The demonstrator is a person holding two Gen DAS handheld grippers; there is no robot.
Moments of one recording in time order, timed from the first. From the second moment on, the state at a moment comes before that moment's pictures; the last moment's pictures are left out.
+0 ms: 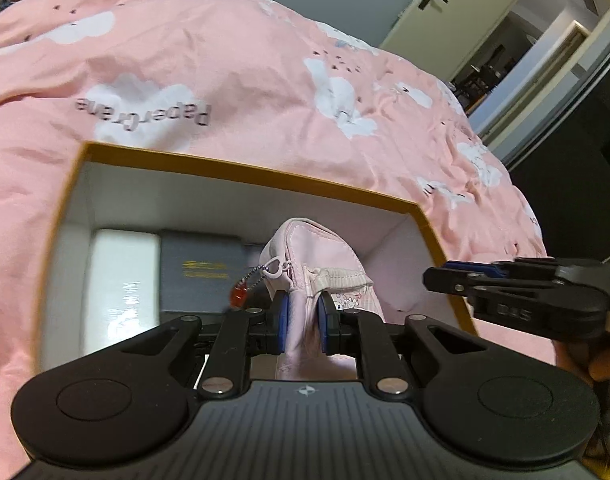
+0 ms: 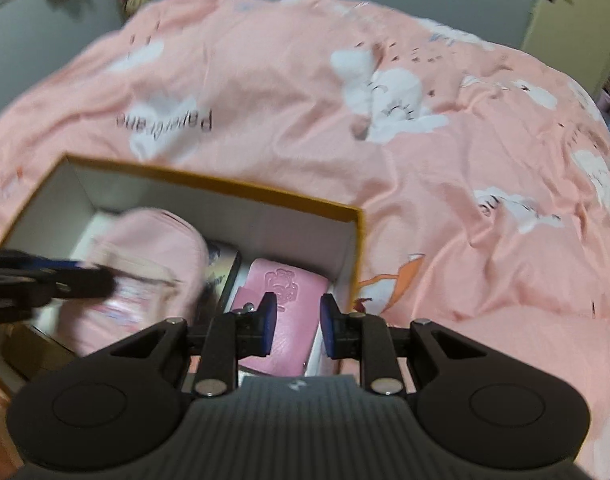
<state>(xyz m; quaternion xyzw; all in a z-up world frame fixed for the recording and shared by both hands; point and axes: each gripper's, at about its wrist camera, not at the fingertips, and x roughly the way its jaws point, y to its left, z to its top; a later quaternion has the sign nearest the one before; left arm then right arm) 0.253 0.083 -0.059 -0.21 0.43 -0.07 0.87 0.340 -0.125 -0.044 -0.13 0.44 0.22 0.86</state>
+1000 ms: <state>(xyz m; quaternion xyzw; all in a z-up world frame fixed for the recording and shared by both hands) 0.329 0.011 -0.111 -0.19 0.52 -0.02 0.83 0.341 -0.154 -0.080 -0.12 0.46 0.22 0.85</state>
